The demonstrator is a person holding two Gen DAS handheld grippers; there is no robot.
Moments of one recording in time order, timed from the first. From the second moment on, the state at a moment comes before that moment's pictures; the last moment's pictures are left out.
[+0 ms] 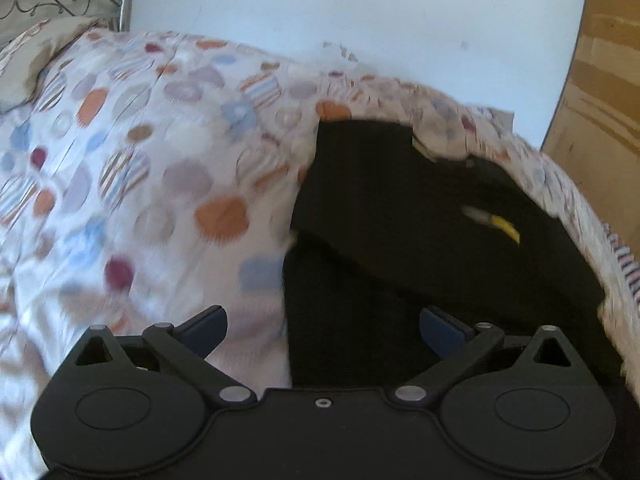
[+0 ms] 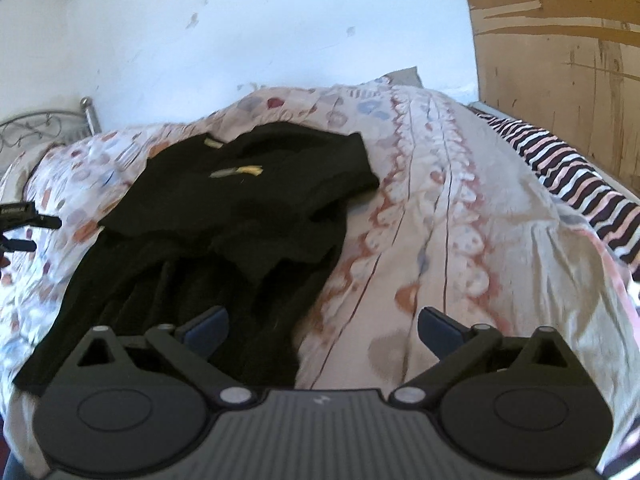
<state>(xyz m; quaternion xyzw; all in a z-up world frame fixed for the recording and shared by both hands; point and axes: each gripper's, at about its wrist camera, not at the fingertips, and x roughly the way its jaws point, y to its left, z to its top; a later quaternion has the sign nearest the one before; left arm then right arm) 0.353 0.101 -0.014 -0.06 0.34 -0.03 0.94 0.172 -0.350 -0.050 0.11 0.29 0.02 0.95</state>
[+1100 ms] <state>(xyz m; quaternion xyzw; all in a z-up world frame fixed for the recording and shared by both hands) 0.225 0.095 -0.081 -0.04 0.40 -0.05 0.91 0.130 -0.322 -0.064 0.09 0.30 0.05 0.95</state>
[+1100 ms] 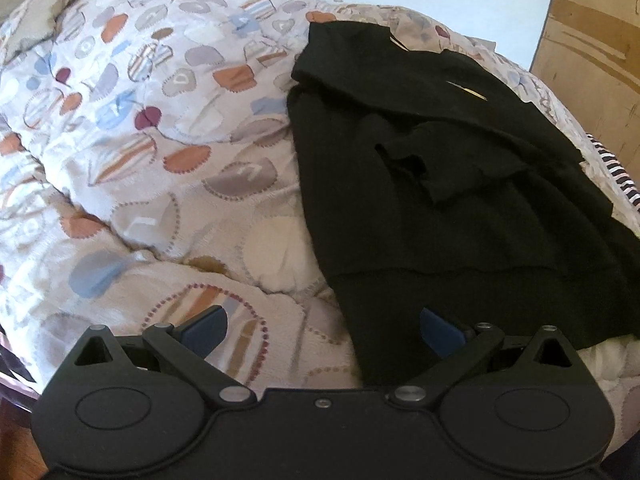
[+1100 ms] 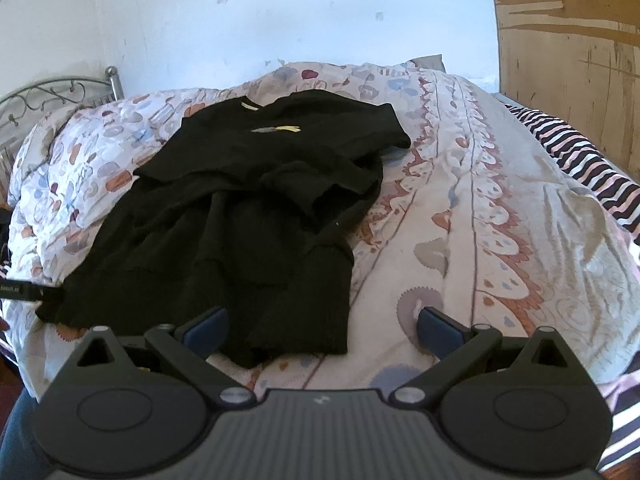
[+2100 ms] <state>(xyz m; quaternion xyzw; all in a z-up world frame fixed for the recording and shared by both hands) 0.228 0.075 -0.076 -0.05 0.42 -0.10 0.90 0.152 -0.317 -0.076 0.10 0.29 0.06 0.95</state>
